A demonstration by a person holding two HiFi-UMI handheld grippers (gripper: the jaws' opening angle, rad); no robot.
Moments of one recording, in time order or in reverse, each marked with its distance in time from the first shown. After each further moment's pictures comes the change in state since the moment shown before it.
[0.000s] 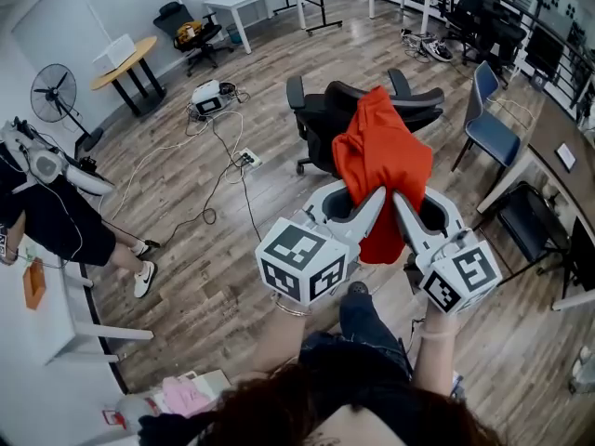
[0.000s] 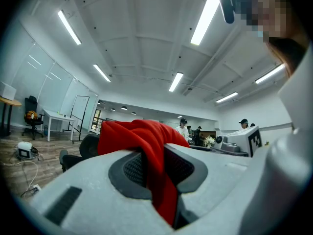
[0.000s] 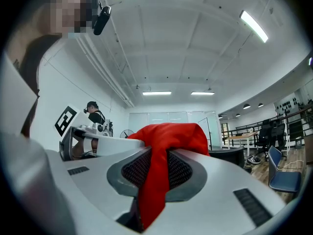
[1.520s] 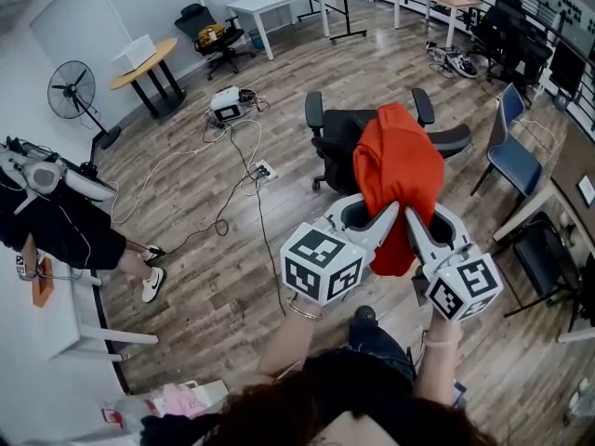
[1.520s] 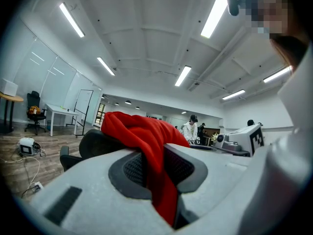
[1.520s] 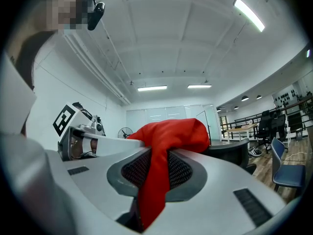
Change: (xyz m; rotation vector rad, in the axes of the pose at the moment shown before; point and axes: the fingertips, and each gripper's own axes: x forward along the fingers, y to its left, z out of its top) left arm 0.079 0.081 -0.024 -0.033 0.066 0.038; right arm 0.072 -0.083 -0.039 0.058 0.049 -0.006
